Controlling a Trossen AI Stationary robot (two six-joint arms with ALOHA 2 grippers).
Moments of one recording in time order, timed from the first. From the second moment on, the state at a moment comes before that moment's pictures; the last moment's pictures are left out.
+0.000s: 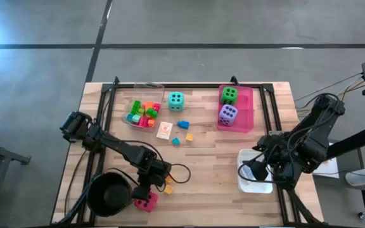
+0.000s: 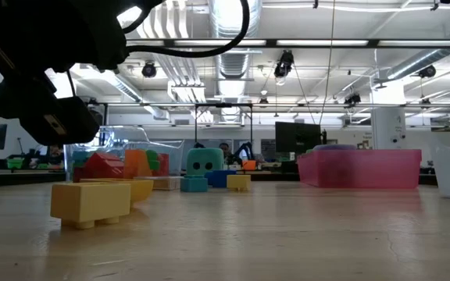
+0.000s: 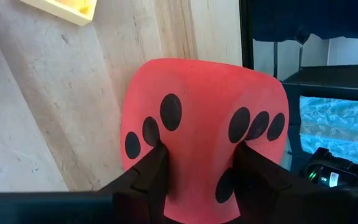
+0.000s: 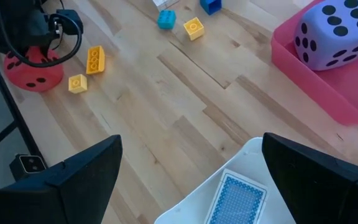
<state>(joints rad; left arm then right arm) -0.39 1.78 1.03 -0.59 0.67 -0.26 0.88 1.23 1.32 -1.40 0.65 1.62</state>
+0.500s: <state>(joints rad) -0.37 1.63 1.04 -0.61 0.65 -0.30 0.88 1.23 1.32 -1.40 0.67 1.59</state>
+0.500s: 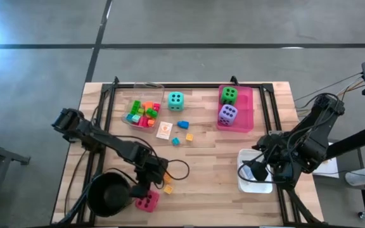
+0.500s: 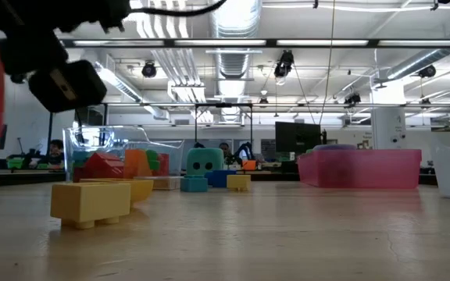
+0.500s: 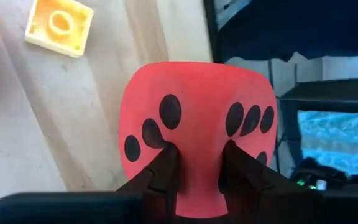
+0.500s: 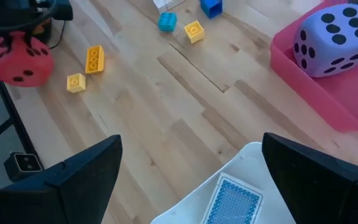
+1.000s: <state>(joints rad) -0.15 1.35 1.05 -0.54 0.52 -0.46 0.86 1.23 1.35 -1.27 0.92 1.31</state>
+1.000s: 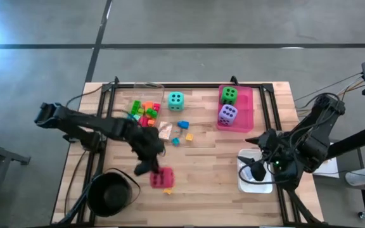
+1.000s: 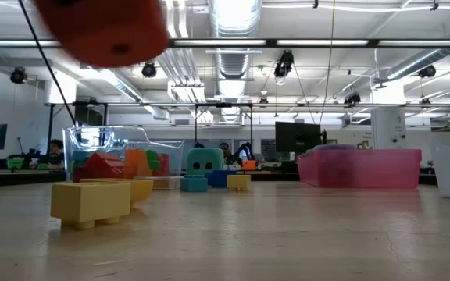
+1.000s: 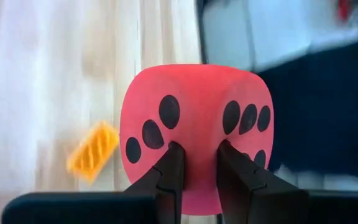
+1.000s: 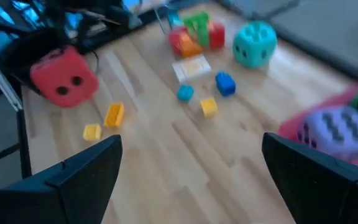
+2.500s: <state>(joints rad) 0.18 1.30 1.08 0.19 0.48 -0.86 0.25 1.42 1.75 -0.78 0.33 0.15</state>
